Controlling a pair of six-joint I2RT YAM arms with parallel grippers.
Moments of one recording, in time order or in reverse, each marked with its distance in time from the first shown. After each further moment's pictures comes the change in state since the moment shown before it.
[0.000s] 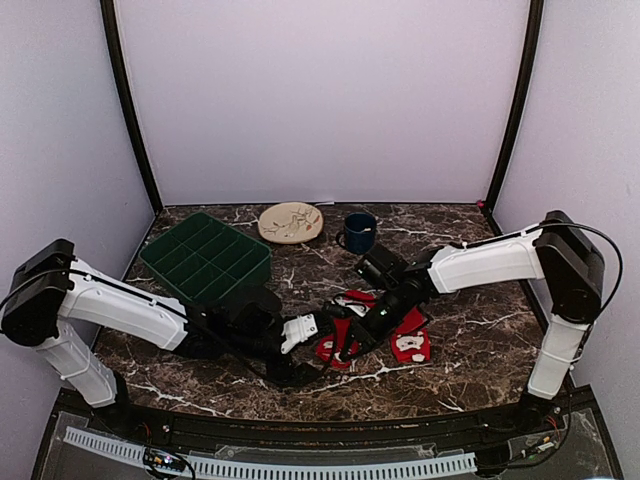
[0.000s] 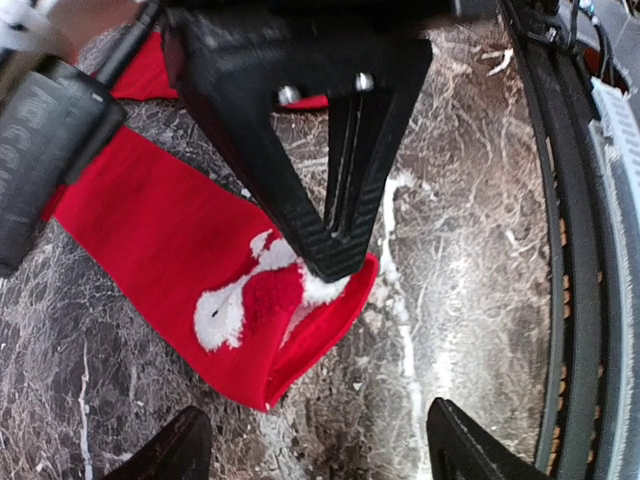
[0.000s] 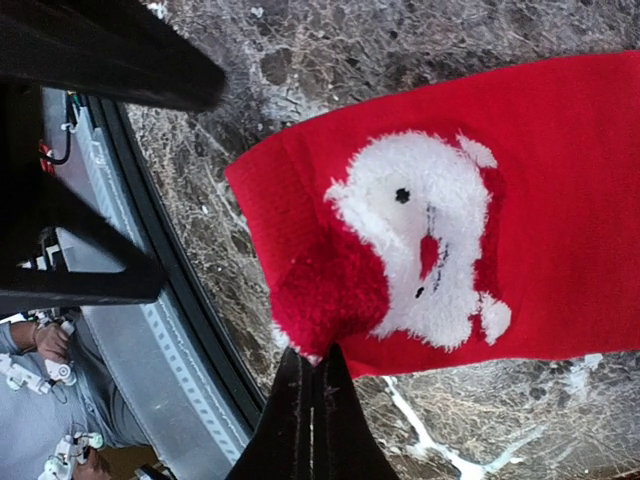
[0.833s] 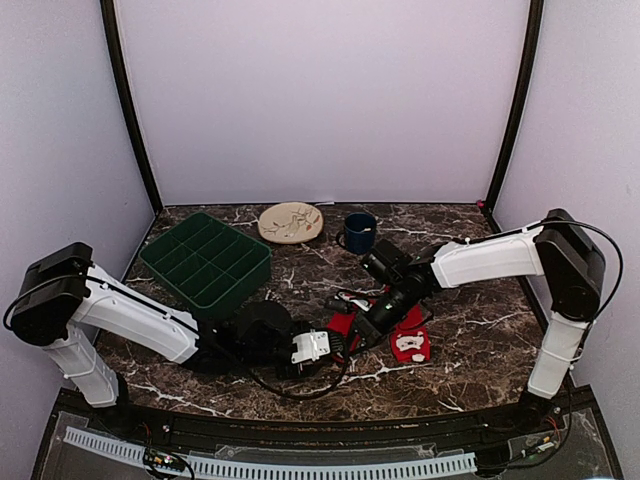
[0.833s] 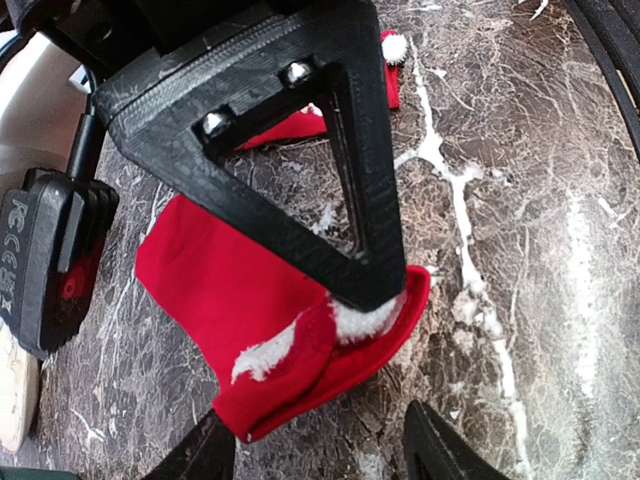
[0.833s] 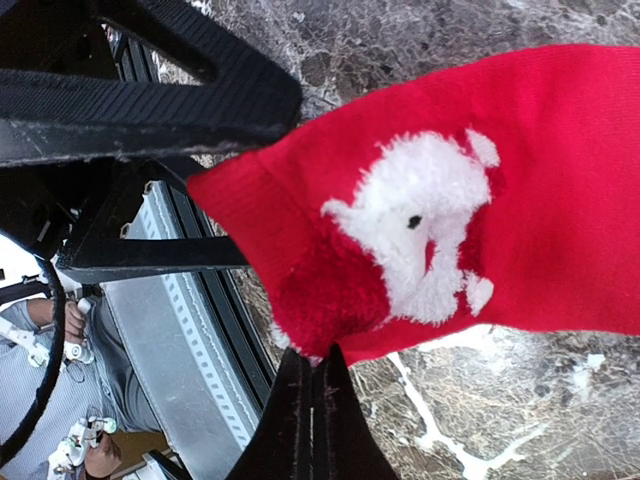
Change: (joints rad) left arm -0.085 0.081 -0.008 0.180 -0.293 0.327; right arm -0.047 0.001 0.003 -0.013 -0.115 -0.051
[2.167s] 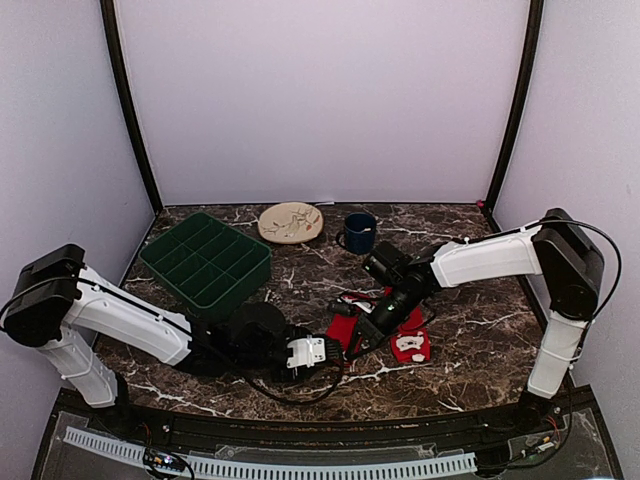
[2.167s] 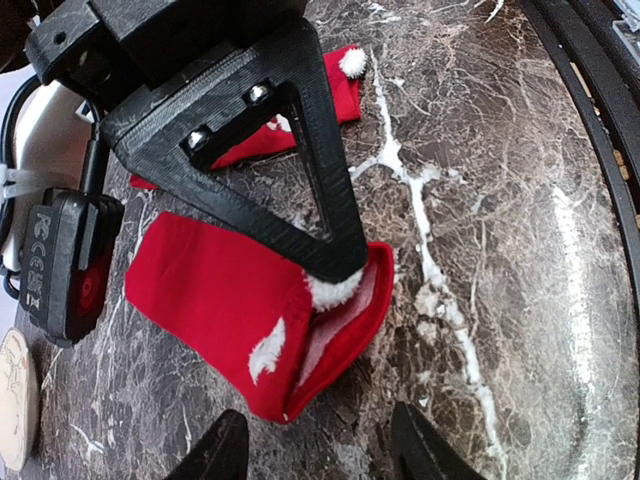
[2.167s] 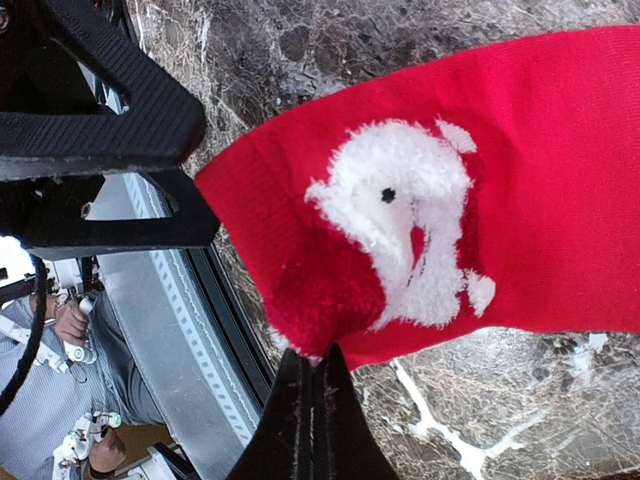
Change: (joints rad) left arm -0.009 -0.047 -0.039 0.001 0.047 0.042; right arm -0.011 0.009 0.000 -0.045 0.000 -0.021
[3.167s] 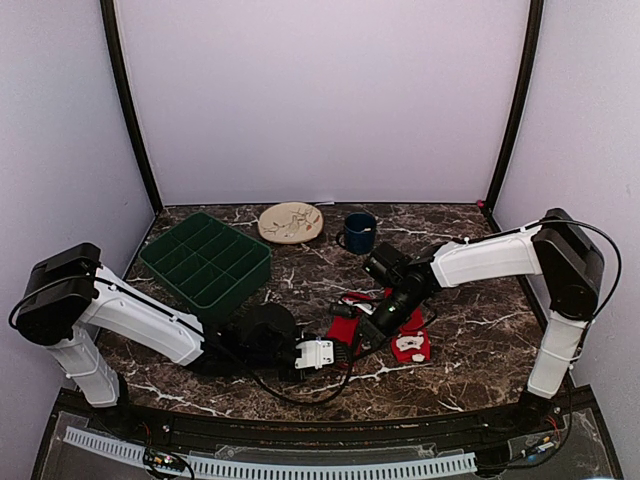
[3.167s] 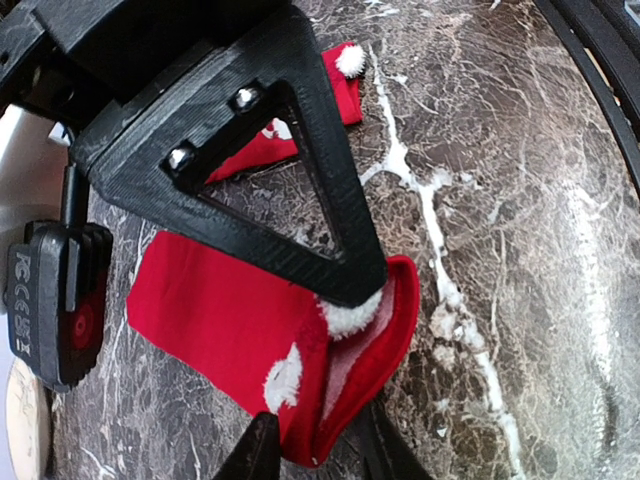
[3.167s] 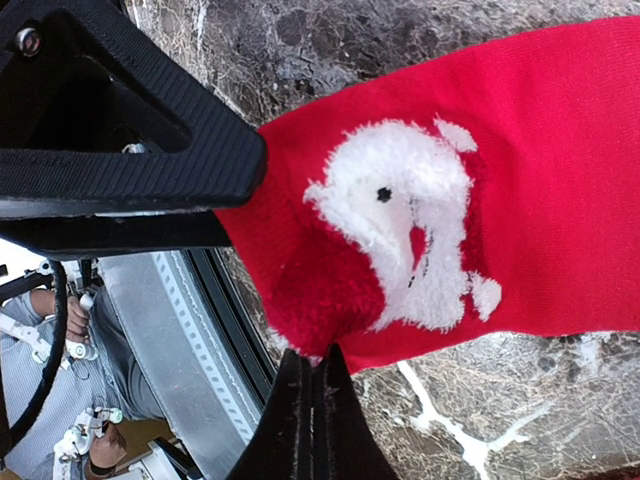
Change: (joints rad) left arm 0.000 0.083 0.045 0.042 -0.008 0.064; right arm 0.000 0.000 0.000 -0.026 0.000 -0.014
